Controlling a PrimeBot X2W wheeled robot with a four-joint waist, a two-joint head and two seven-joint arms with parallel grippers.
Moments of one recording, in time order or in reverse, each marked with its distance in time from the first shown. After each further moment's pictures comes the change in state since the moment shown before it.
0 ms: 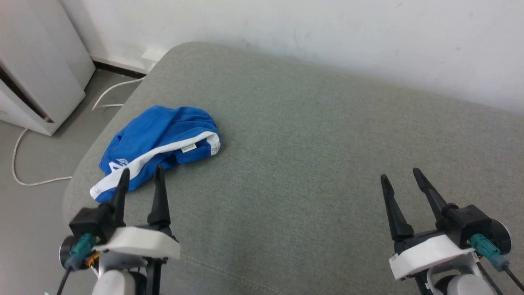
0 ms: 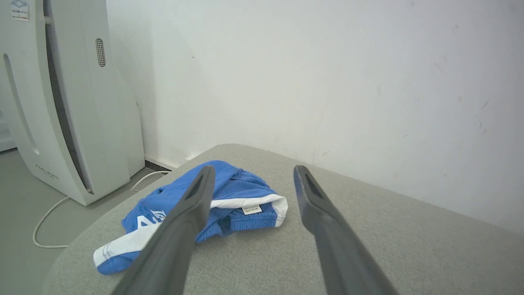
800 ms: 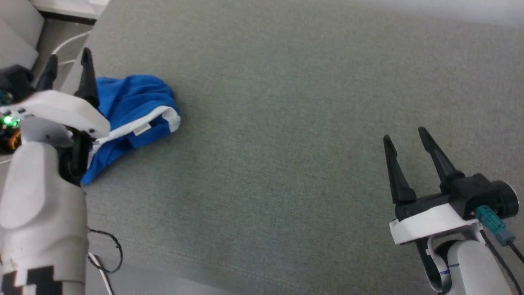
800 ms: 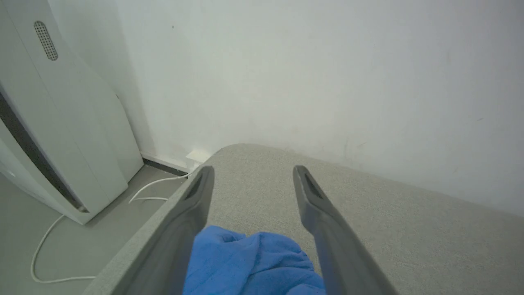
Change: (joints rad) left arm -0.630 0.195 0.096 0.486 -0.079 -0.072 0.097; right arm -0.133 0.001 0.002 0.010 -0.046 0.000 -0.042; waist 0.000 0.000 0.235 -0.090
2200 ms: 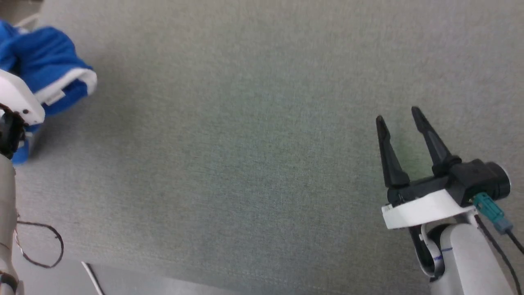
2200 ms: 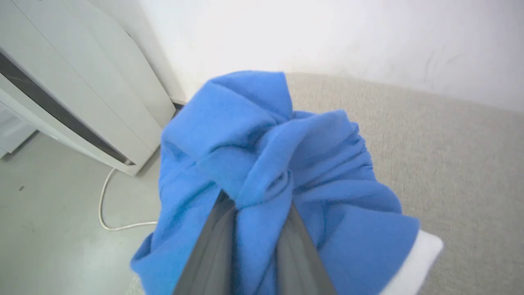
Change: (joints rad) left arm -0.308 0.262 -0.238 0.524 -0.137 -0.009 0.107; right arm -0.094 0.002 0.036 0.040 0.032 0.000 -0.056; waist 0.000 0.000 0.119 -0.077
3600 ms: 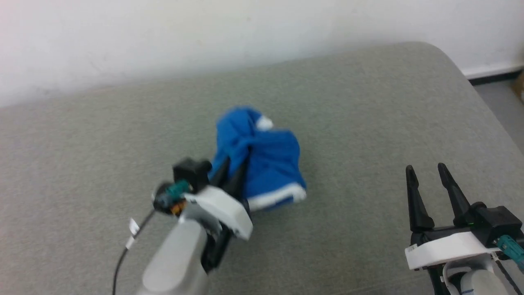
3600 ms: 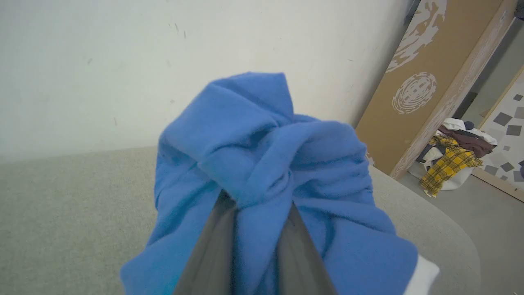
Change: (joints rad) left arm 0.544 -0.459 -0.237 -0.522 0.067 -0.018 -0.304; right arm 0.193 -0.001 -0.111 0.024 0.095 0.000 -0.006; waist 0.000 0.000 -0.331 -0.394
